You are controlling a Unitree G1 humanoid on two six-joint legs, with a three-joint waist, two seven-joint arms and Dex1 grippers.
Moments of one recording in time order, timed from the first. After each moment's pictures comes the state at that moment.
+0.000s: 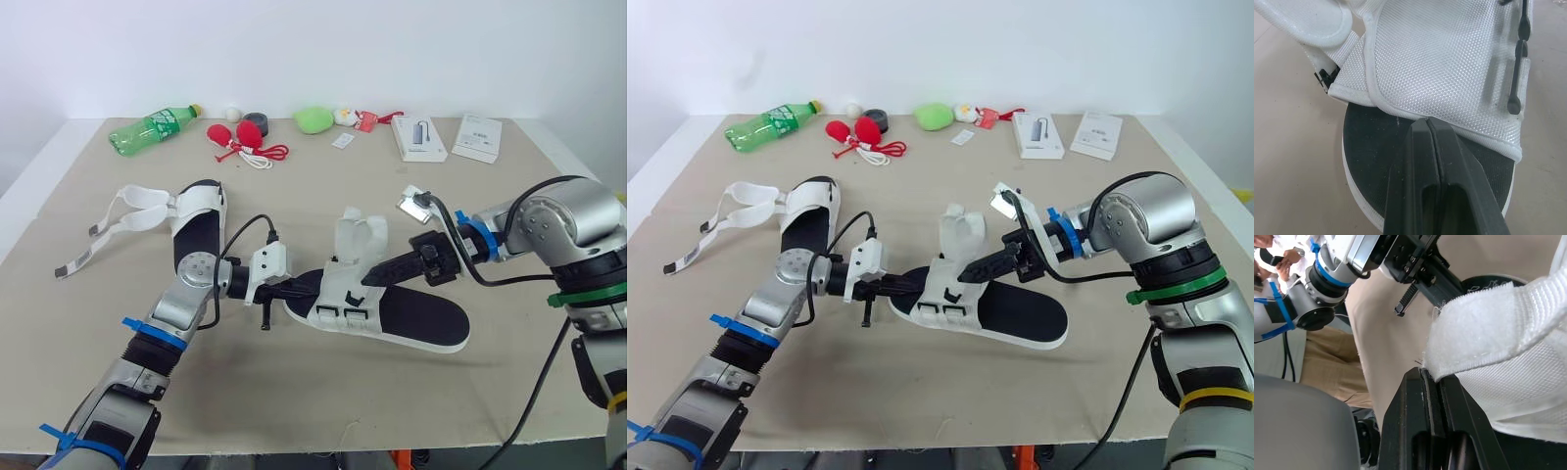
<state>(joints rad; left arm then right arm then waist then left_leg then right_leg) -0.59 0.41 -0.28 0.25 -0.18 0.07 -1.23 -1.00 -0.89 0.37 0.09 0.81 1.45 1.23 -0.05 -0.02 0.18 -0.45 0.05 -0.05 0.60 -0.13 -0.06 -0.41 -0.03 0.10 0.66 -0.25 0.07</state>
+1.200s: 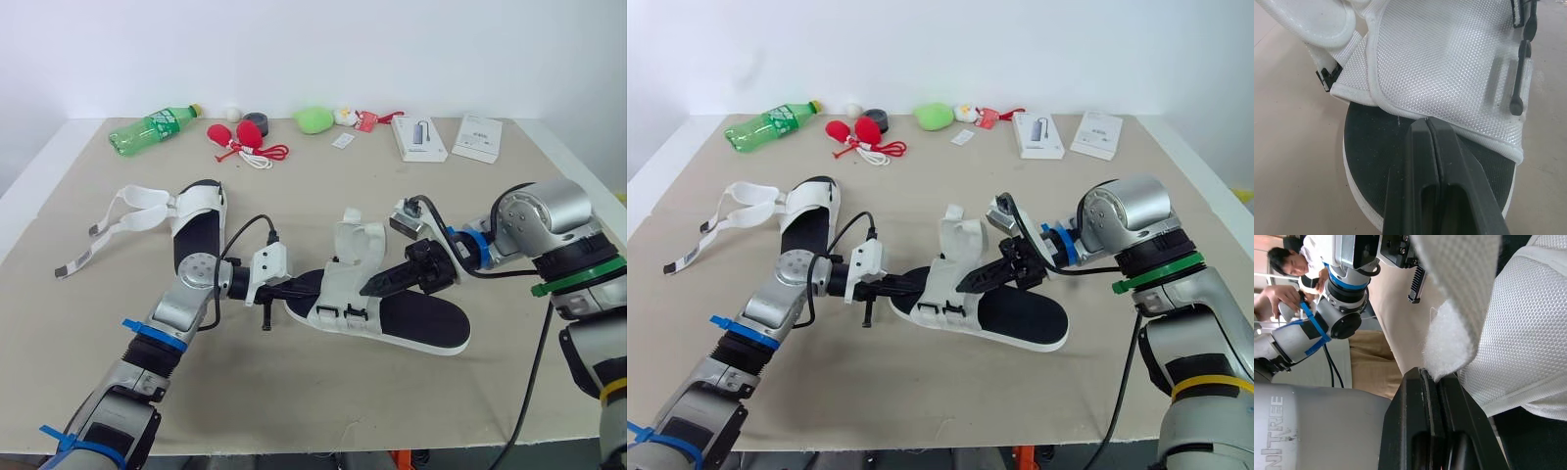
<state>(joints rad) -0.59 0.41 -0.28 0.24 -0.18 0.06 -1.23 -1.08 -0.84 0.49 0.31 0.88 1.61 1.27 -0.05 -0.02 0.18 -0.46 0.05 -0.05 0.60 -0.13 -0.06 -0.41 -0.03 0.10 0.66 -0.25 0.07</state>
